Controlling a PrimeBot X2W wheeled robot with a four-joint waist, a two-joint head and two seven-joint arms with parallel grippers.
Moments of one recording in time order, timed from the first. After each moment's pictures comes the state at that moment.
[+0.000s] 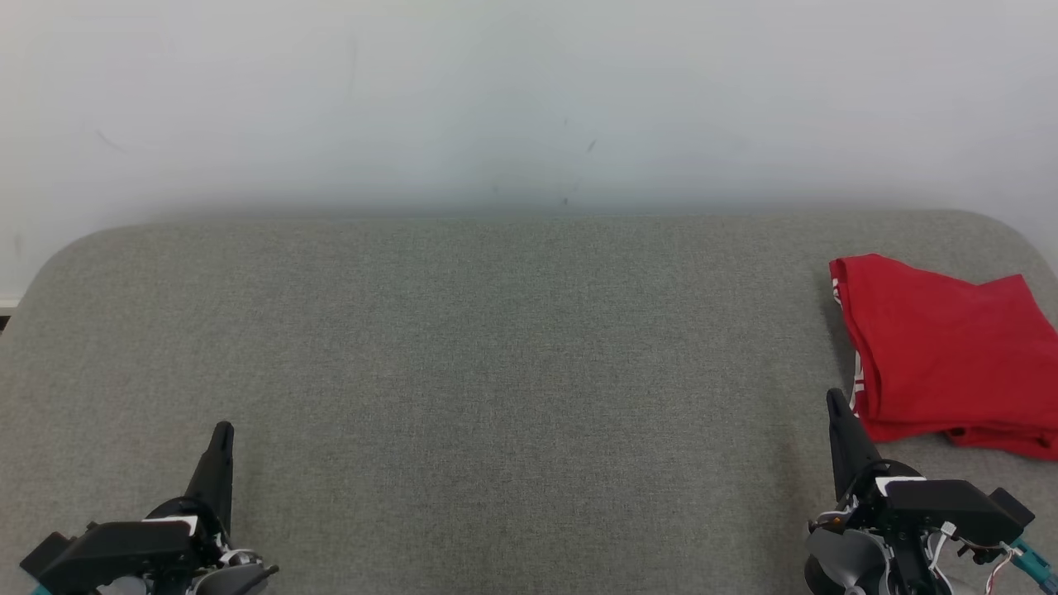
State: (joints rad) left arm -0.23 0.05 0.20 0.37 -1.58 -0.13 0.20; right arm -0.19 -0.05 -0.06 0.32 1.62 0.13 0.04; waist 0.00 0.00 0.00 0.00
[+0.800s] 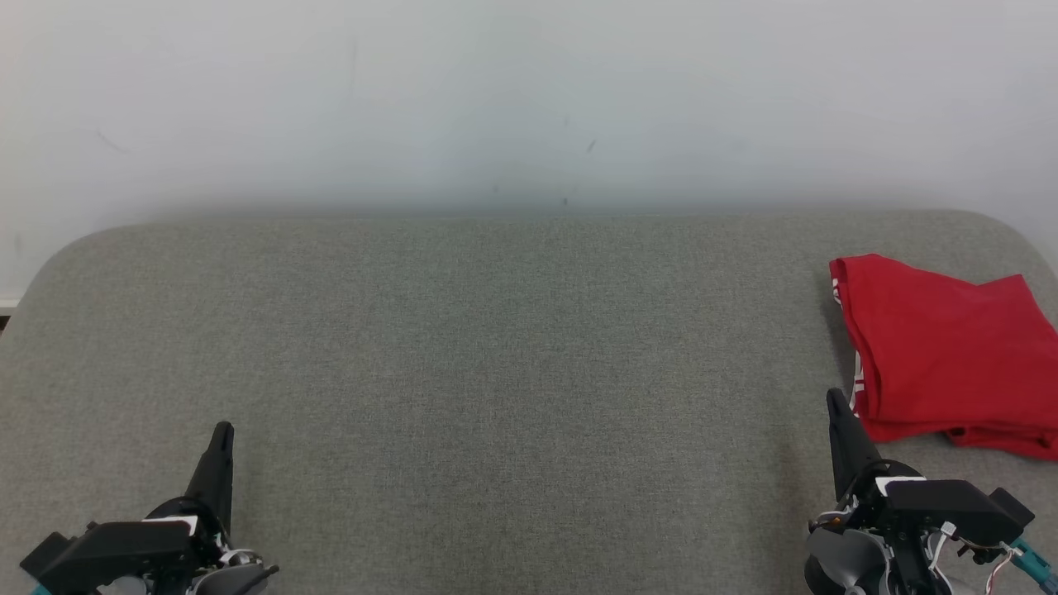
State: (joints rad) left arm -0.23 0.05 0.20 0.37 -1.58 -0.13 0.20; right arm -0.19 -0.05 -0.06 0.32 1.62 0.13 0.04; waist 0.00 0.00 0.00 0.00
